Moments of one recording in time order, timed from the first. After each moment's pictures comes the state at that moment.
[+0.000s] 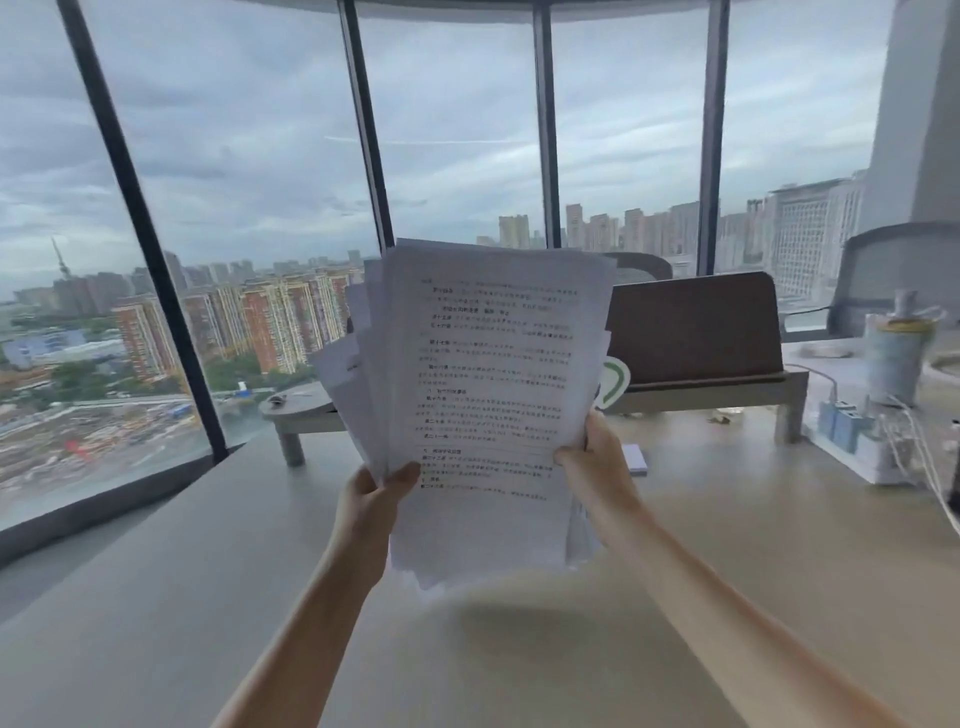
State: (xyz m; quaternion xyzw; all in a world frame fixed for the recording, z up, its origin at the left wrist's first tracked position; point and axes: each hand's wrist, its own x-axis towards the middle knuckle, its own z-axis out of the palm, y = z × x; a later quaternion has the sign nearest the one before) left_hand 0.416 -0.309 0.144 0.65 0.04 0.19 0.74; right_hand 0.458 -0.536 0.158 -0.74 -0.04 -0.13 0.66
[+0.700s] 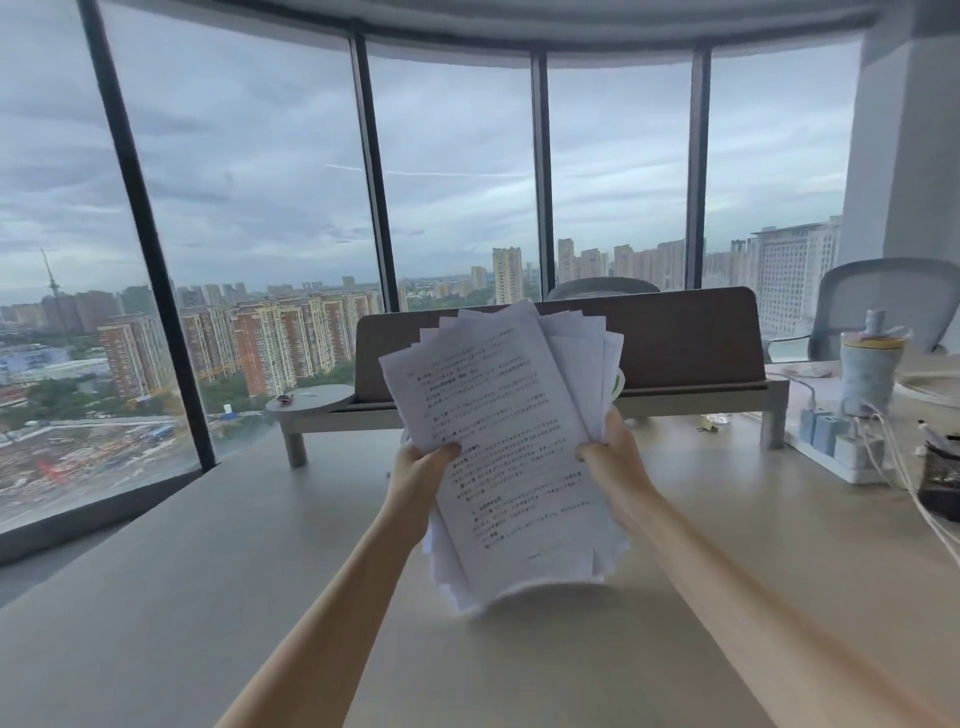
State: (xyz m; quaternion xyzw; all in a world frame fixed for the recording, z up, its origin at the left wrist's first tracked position) left_hand 0.418 -0.334 0.142 0.67 0.01 0.17 0.72; right_hand 0.437 -0.556 0.145 -0.74 -0.05 -0.13 0.66
